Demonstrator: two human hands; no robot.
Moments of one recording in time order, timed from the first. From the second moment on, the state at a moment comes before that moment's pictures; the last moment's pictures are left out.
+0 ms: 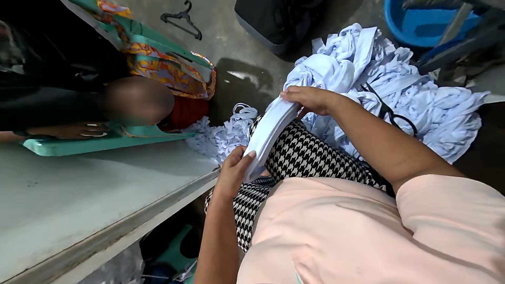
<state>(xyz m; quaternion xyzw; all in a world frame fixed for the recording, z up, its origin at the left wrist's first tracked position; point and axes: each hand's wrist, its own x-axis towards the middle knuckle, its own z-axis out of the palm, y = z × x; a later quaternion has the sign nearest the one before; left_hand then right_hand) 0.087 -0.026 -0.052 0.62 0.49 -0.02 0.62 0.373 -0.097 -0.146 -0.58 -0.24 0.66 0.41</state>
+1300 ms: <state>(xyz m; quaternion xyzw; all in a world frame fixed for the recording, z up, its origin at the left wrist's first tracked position) 0.050 -0.037 -0.109 0.62 0.37 0.06 0.69 0.401 -0.083 -0.063 -0.64 -0.45 0.52 0.35</state>
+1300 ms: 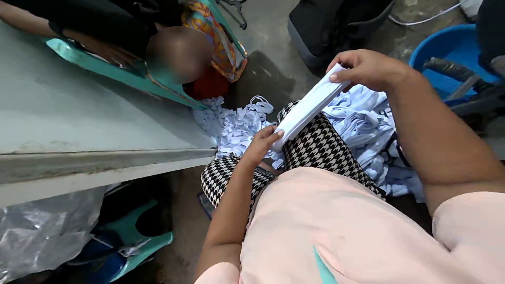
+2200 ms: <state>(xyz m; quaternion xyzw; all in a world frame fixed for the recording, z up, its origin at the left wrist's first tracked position) 0.065 -0.059 -0.098 0.57 0.44 0.15 0.68 0.391 -0.088 -0.064 -0.66 -0.46 0.48 0.35</state>
